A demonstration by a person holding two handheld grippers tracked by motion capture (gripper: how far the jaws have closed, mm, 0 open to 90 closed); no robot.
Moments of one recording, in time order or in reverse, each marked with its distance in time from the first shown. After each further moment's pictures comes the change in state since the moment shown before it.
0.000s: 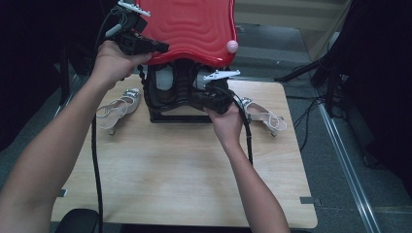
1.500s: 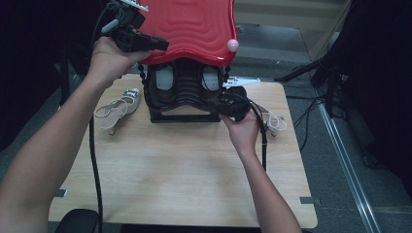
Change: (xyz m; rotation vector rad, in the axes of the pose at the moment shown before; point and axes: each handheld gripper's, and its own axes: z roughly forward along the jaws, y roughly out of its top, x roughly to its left) left arm -0.012 0.008 -0.019 -0.011 0.012 0.007; right arm -0.022 -0.029 -0.034 -0.002 0.005 0.068
